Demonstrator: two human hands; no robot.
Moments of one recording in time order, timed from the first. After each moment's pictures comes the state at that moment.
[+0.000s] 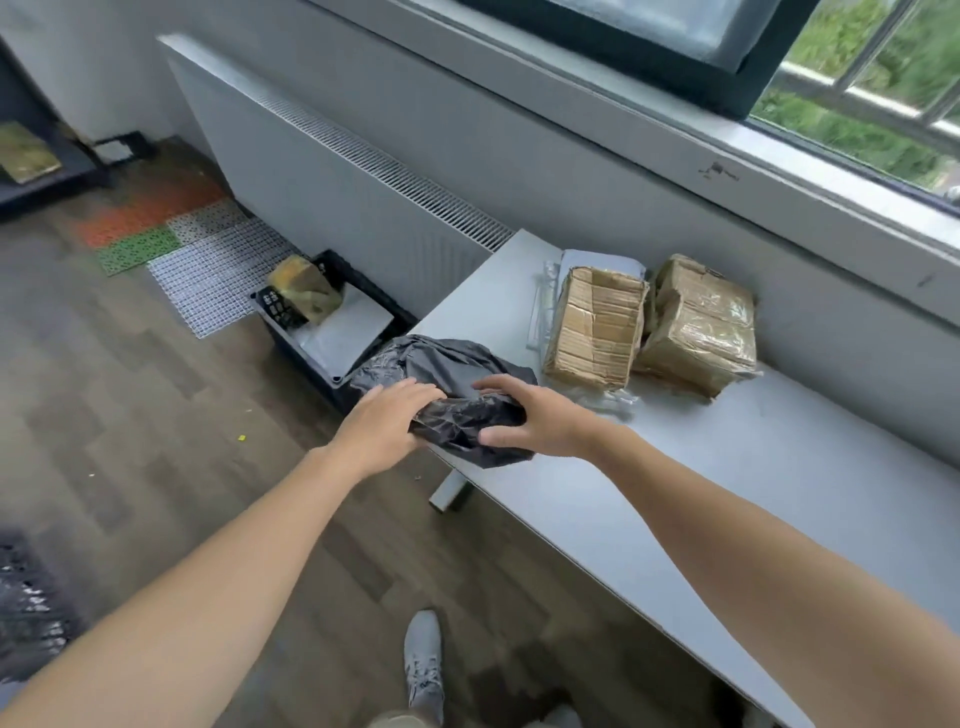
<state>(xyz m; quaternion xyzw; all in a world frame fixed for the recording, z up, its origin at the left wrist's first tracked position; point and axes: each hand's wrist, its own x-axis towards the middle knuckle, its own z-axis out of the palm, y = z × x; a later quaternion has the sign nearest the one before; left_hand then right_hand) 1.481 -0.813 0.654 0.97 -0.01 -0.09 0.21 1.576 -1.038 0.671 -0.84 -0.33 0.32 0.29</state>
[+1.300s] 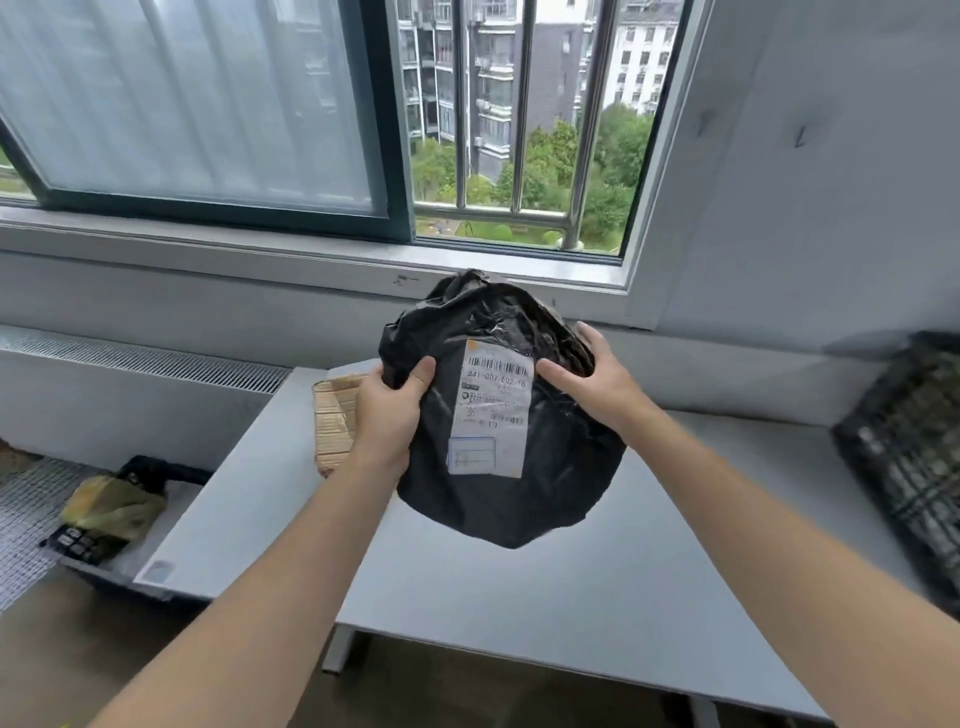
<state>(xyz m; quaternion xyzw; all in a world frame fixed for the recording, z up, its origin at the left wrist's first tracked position) 1.542 -1.136 0.809 0.64 0.08 0.06 0.76 1.537 -1.383 0.815 -0.86 0.05 -0.03 0.51</state>
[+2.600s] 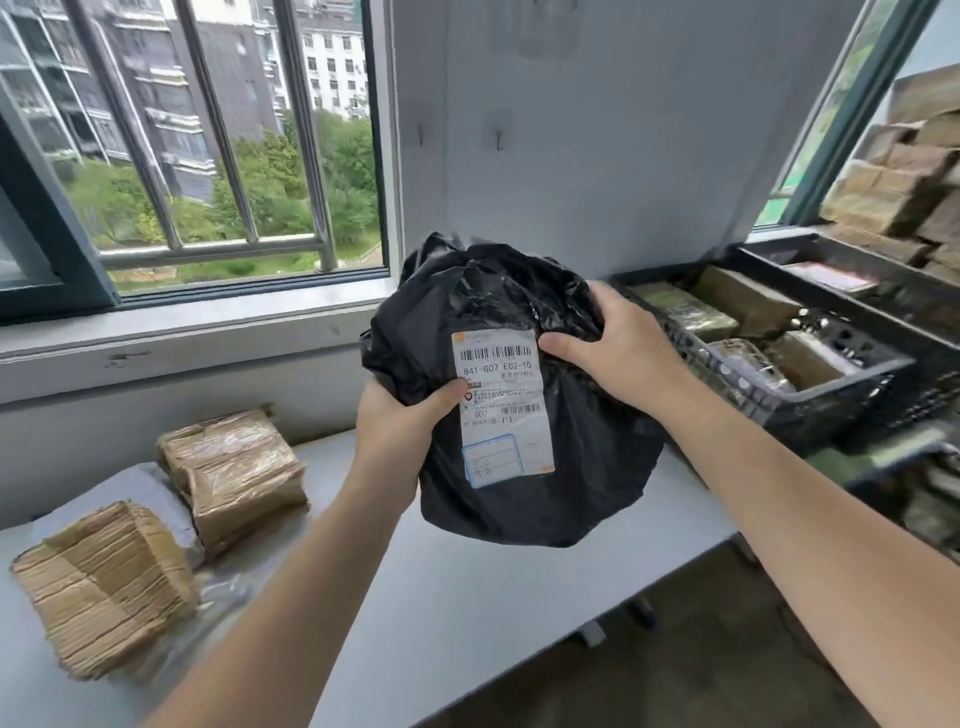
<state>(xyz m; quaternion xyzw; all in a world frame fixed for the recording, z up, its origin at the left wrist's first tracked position) 1.528 -1.275 0.845 0.58 -0.14 -0.21 0.78 1.416 -1.473 0.907 -0.89 0.22 -0.27 0.29</state>
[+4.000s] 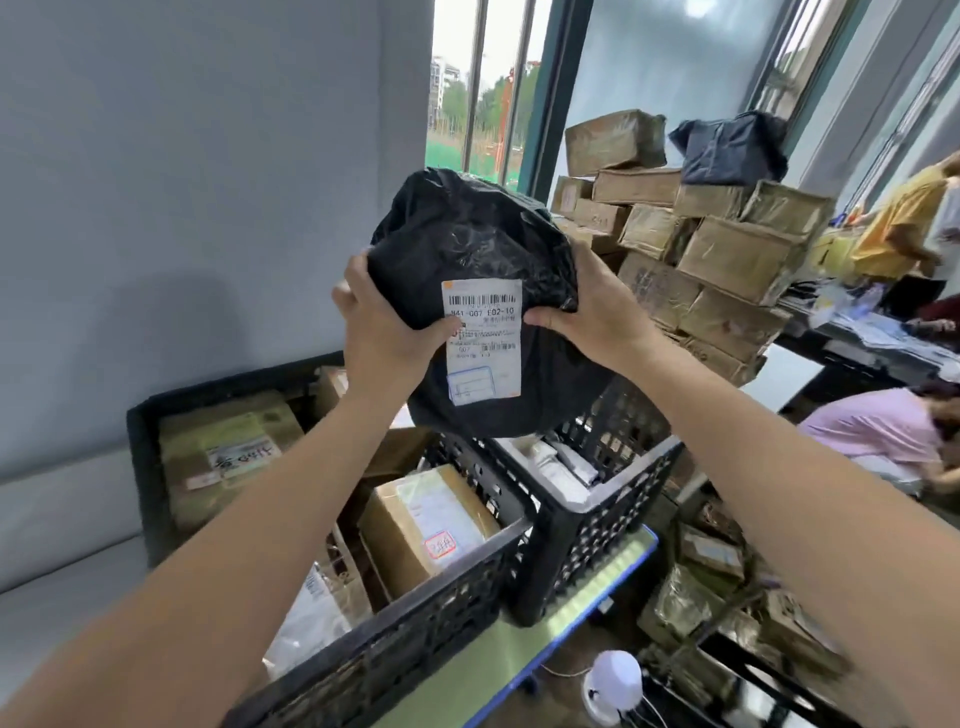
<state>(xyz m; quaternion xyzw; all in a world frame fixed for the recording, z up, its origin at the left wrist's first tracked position) 1.338 -2.036 0.921 0.71 -0.36 0.01 0.60 1.170 -2.186 0.965 -0.90 0.24 -0.32 0.13</state>
